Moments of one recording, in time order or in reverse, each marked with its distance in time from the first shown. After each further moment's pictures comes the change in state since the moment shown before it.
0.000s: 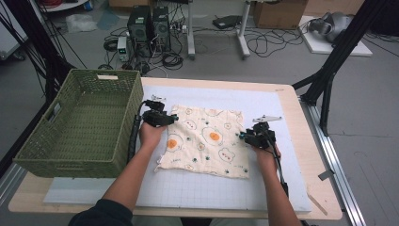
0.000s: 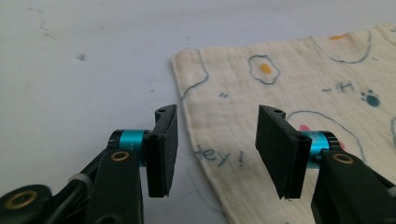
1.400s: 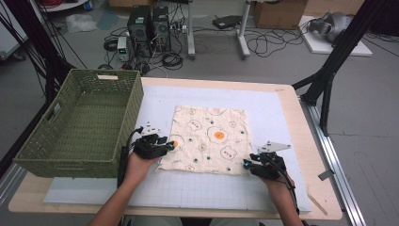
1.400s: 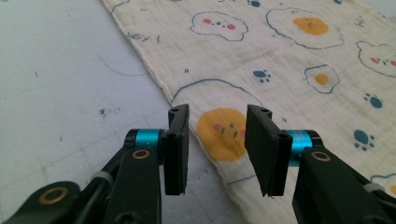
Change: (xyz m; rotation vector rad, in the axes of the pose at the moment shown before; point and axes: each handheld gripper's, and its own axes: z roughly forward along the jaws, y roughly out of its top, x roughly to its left) left arm -0.029 -0.072 -0.074 -0.027 -0.163 0.116; right arm 0.044 -0.058 -0.070 0.047 0.073 -0.151
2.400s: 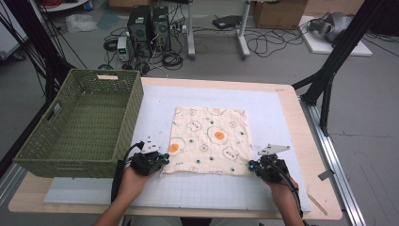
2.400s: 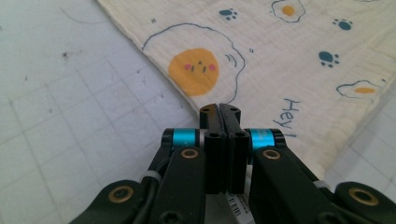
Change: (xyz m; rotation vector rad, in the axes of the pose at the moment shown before) left arm -0.024 -0.029 -0.026 0.096 -0.016 0.104; right arm 0.003 -0.005 -0.010 0.084 -0.031 -0.009
